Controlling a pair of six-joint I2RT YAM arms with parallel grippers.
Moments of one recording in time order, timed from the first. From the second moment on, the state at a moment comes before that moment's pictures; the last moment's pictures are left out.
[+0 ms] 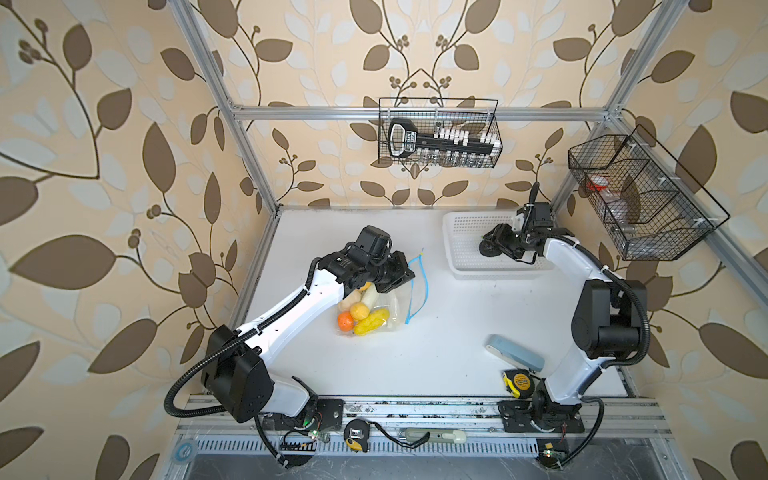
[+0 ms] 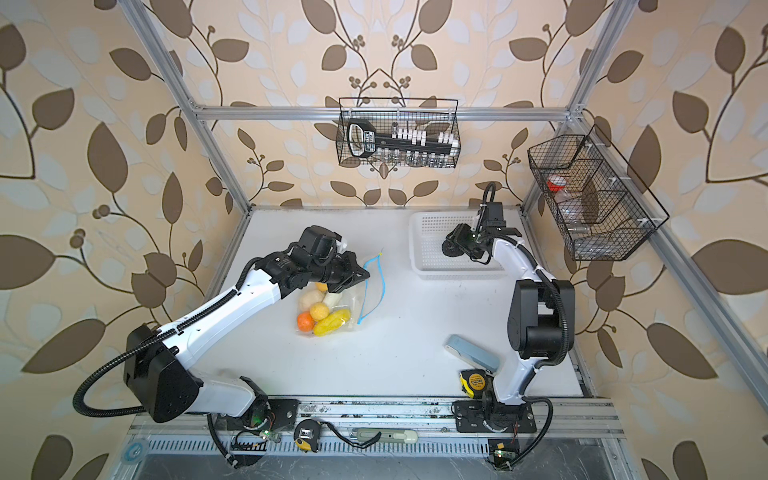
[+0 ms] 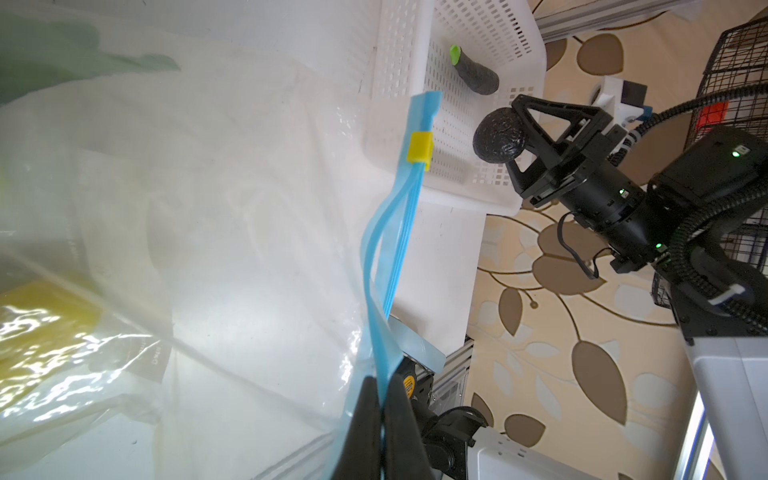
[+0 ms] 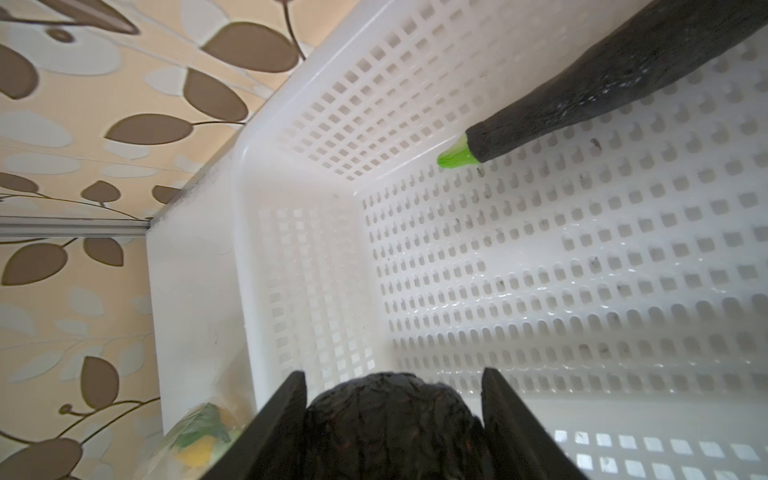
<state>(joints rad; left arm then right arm) -0.58 1.41 1.23 -0.58 0.38 -1.05 -0.03 1.75 1.37 -0.49 -0.34 0.54</state>
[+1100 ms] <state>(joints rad) -0.58 1.44 1.31 -0.64 0.33 -1.05 0.47 1.35 1.09 -0.28 -0.37 0.72</state>
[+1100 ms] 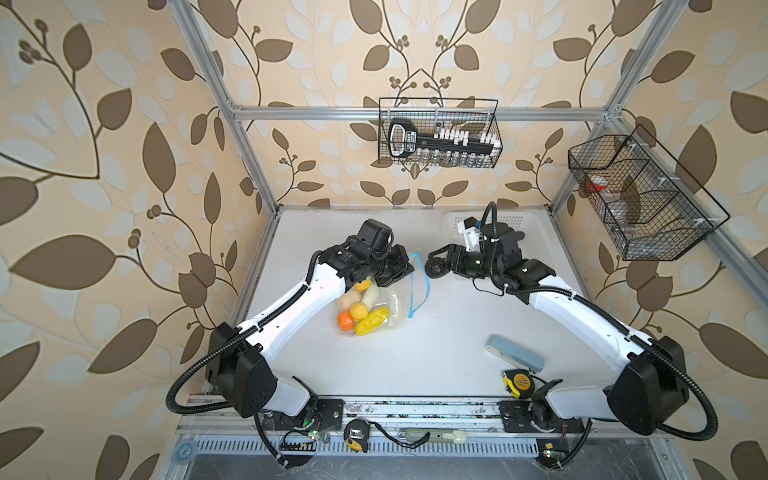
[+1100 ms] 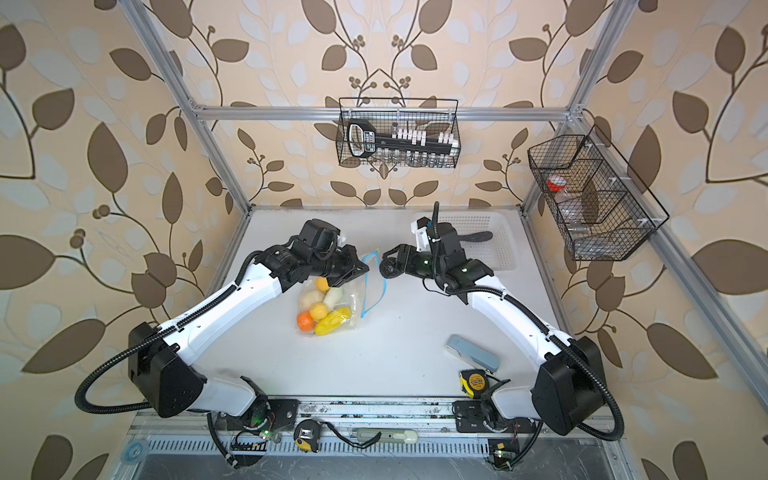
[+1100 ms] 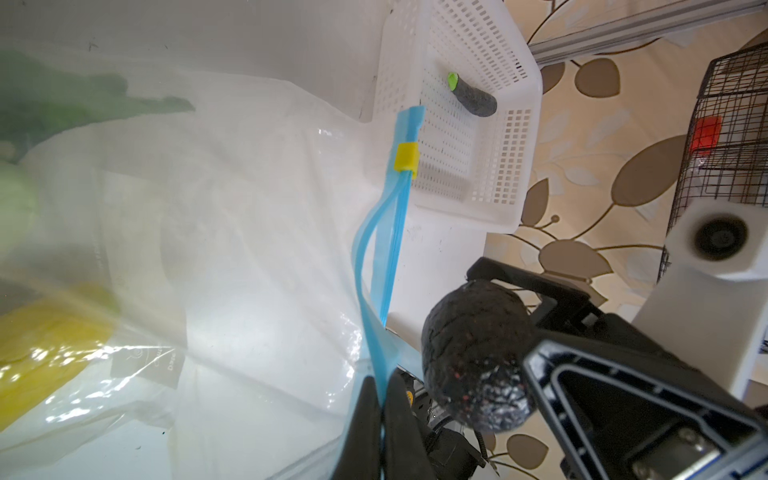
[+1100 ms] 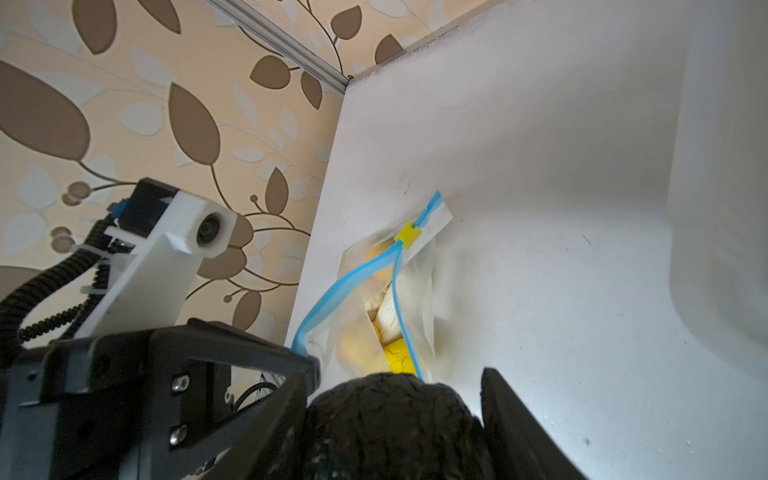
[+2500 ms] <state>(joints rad) -0.58 1.43 1.32 -0.64 0.33 -1.05 0.62 1.33 0.93 -0.13 -0.32 0.83</state>
